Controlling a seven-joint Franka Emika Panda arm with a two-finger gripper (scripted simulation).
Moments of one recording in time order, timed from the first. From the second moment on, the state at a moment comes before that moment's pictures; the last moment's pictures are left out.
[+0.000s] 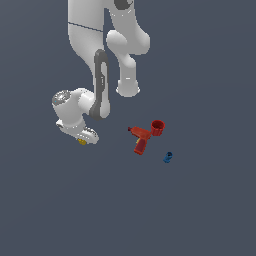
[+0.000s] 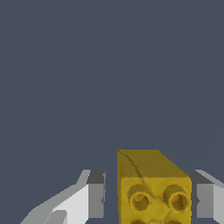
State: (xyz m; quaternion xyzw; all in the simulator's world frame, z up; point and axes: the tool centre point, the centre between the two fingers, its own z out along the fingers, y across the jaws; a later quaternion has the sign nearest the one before) arm -0.080 -0.243 0.022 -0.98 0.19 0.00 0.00
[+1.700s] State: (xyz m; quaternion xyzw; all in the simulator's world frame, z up) arm -0.080 -0.237 0.146 -0.98 0.19 0.00 0.00
